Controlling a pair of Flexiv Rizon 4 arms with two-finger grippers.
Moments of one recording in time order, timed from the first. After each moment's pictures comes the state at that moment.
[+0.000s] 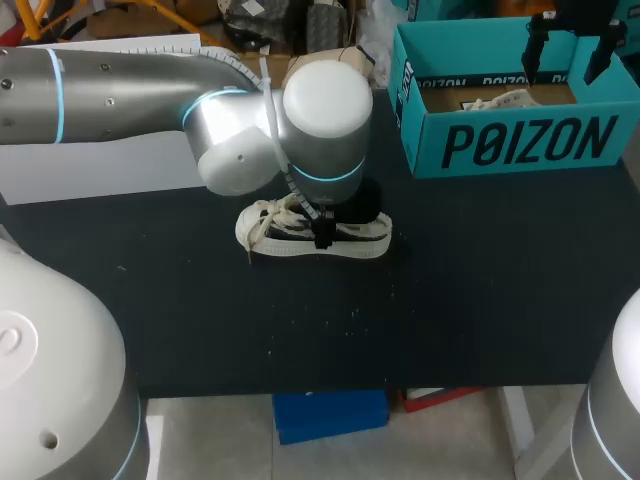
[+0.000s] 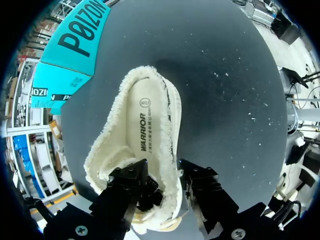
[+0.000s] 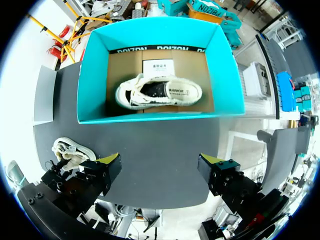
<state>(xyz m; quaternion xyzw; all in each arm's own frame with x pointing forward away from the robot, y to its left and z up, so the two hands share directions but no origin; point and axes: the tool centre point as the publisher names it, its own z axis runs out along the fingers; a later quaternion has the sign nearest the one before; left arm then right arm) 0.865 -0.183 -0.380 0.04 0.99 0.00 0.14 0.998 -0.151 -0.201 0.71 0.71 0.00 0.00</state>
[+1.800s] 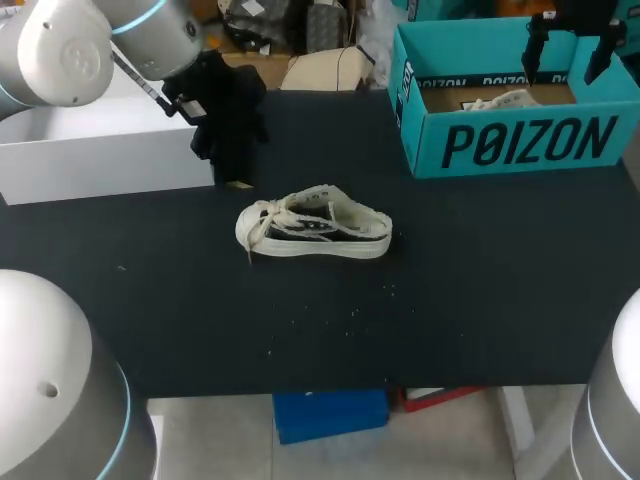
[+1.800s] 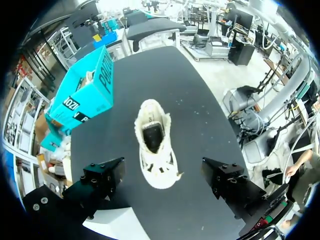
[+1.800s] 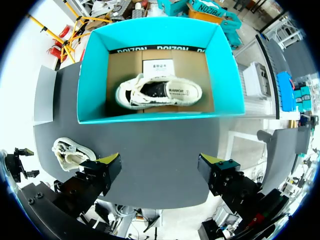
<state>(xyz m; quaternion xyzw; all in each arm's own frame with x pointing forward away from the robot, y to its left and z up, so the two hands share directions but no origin) 0.874 -0.079 -0.242 0.13 0.97 -0.22 0.02 0.998 -0.151 -0.201 0.71 0.71 0.00 0.00</state>
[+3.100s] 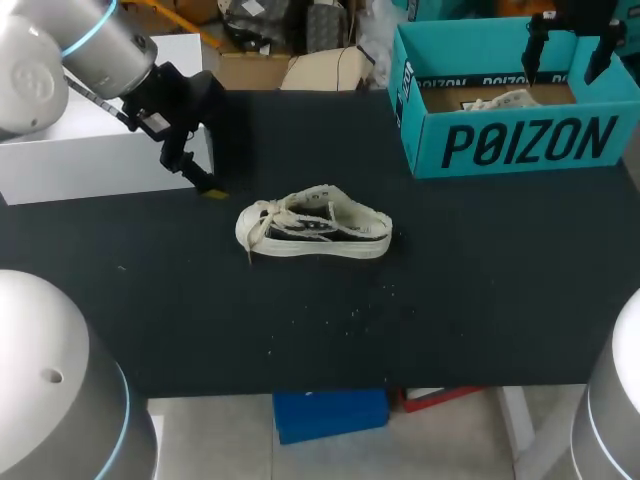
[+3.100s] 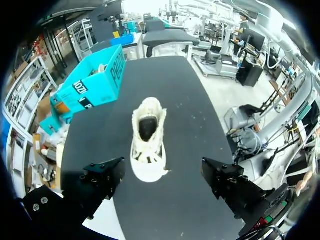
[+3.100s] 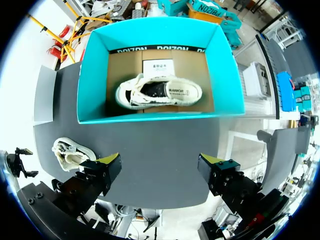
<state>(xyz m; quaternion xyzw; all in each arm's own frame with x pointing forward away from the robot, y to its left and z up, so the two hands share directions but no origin) 0.860 -0.040 -0.248 0.05 0.96 -0.28 0.00 0.998 -0.150 -0.201 0.71 0.71 0.00 0.00</state>
